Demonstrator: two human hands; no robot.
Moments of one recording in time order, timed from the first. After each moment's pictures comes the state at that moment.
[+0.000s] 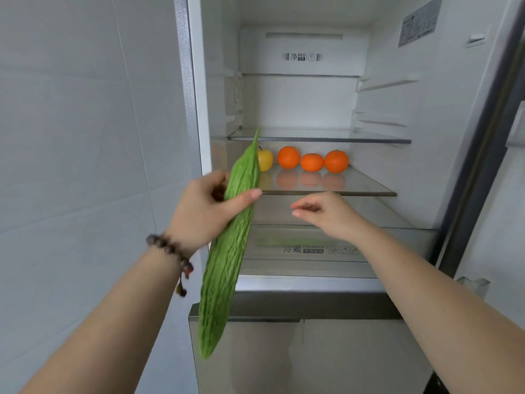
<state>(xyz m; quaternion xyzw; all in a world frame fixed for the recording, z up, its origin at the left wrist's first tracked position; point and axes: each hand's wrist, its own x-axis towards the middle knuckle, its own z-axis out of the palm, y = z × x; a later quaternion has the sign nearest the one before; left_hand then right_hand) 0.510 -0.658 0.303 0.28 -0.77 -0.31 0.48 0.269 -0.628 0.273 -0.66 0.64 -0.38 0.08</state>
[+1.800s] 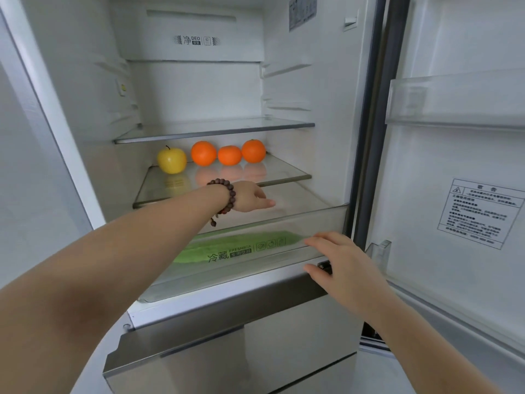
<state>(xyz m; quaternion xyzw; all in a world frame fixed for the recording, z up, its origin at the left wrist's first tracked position) 0.274 -0.742 0.294 0.21 -0.97 -0.07 -0.05 0.243 -0.481 0.213 -0.53 0.80 -0.27 -0.11</state>
